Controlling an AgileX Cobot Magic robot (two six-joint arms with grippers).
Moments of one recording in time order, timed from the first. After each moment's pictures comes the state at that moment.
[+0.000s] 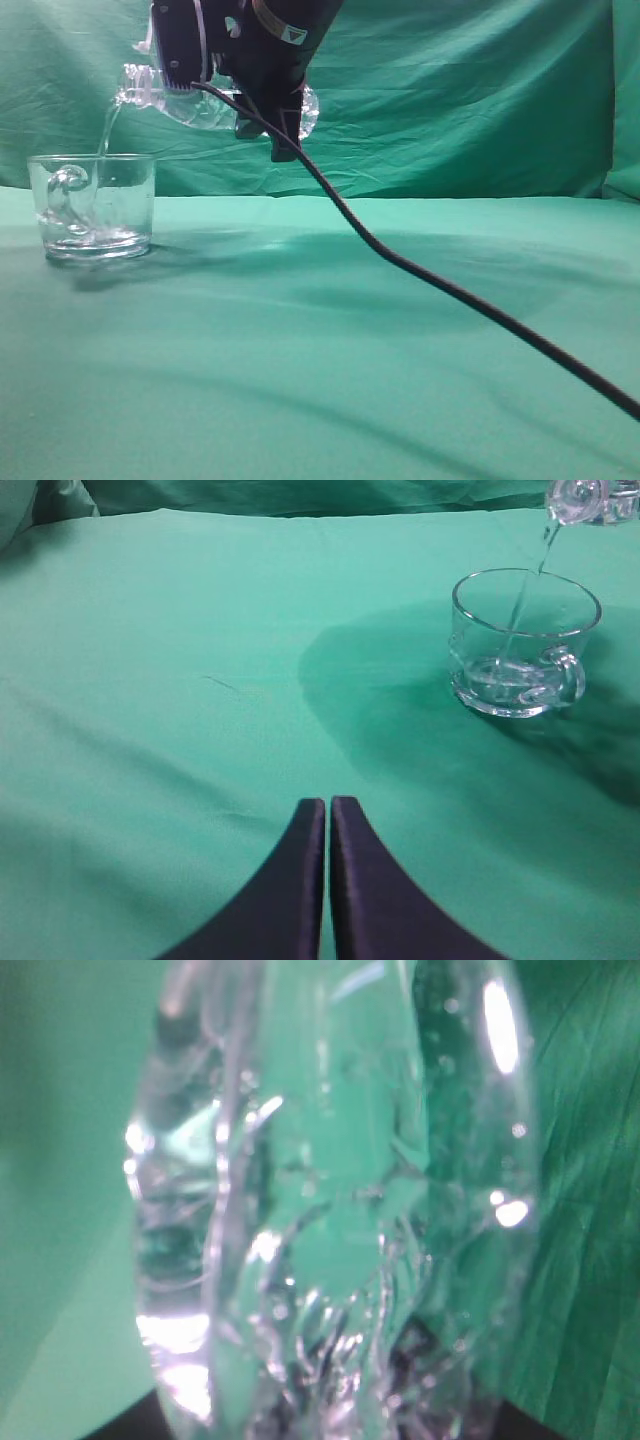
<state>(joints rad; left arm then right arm) 0.04 -0.02 0.02 -0.09 0.35 0.11 0.73 2.16 -1.60 -1.72 0.28 0.23</state>
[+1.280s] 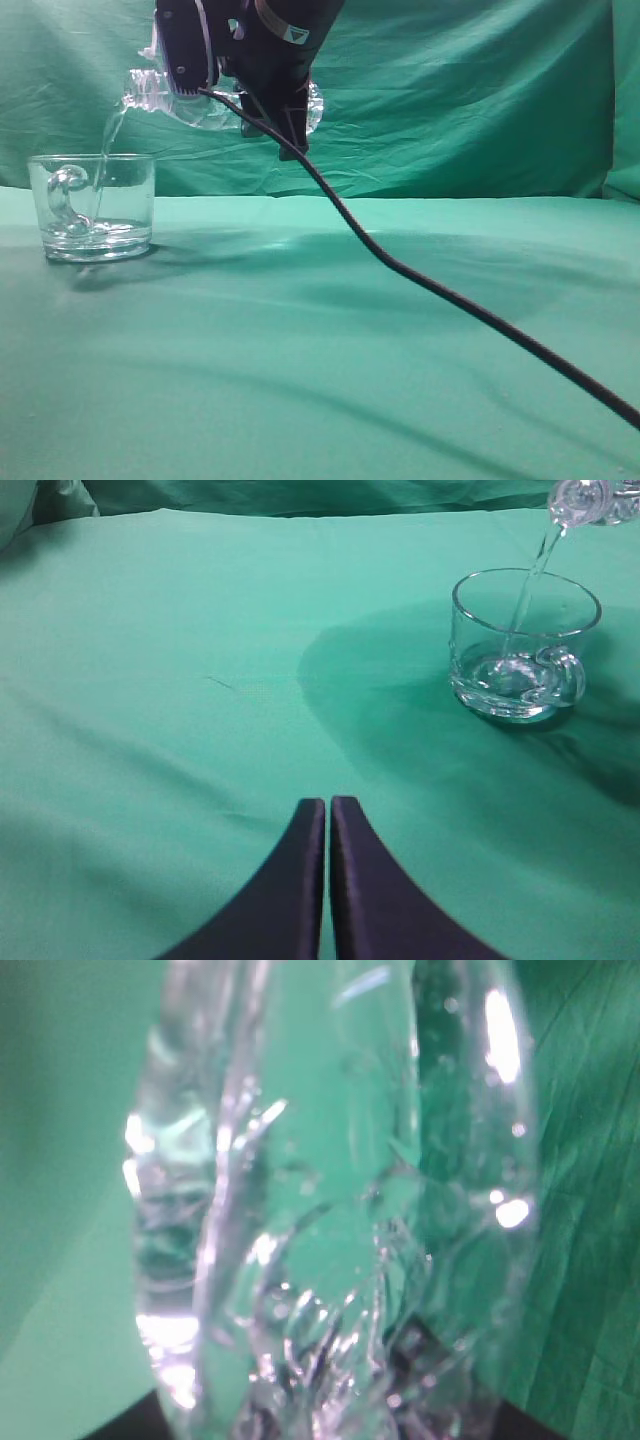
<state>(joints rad) 0.04 -0.02 0.02 -0.09 0.35 0.11 0.73 2.16 -1.60 -1.72 0.31 0.19</state>
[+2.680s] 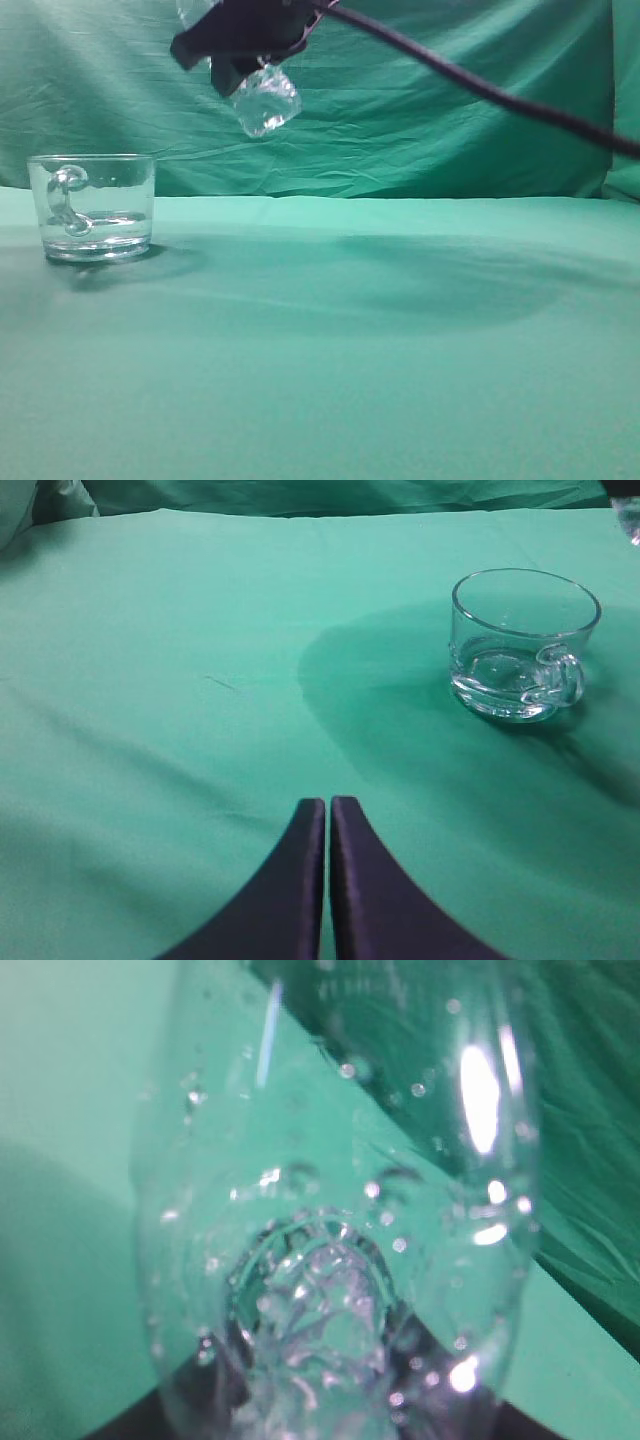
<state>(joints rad) 0.04 -0.02 0.02 -0.09 0.35 0.11 0.72 2.04 -1.56 -1.36 0.21 0.95</state>
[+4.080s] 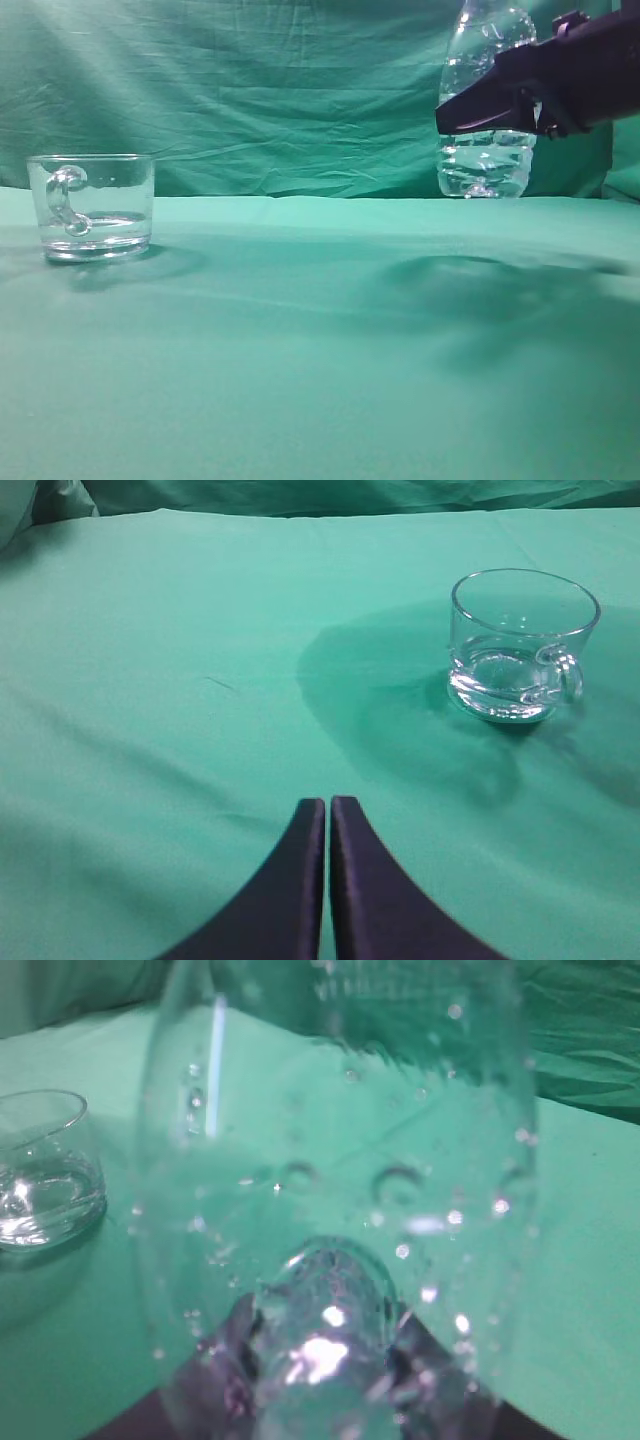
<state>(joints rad) 0.04 -0.02 0.02 -0.09 0.35 0.11 0.11 1.90 -0.70 -0.84 -1.02 0.37</state>
